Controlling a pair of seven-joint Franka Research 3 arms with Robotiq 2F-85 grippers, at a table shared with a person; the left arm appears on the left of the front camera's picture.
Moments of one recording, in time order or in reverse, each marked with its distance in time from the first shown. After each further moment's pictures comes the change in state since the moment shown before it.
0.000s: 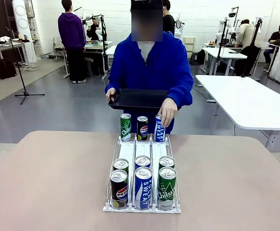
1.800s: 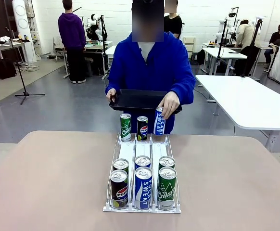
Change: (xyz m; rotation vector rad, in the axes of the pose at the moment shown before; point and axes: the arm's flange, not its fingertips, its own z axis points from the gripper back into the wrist) left arm 0.000 0.000 0.000 0.000 0.000 0.000; right arm 0.000 0.000 0.000 0.000 0.000 0.000
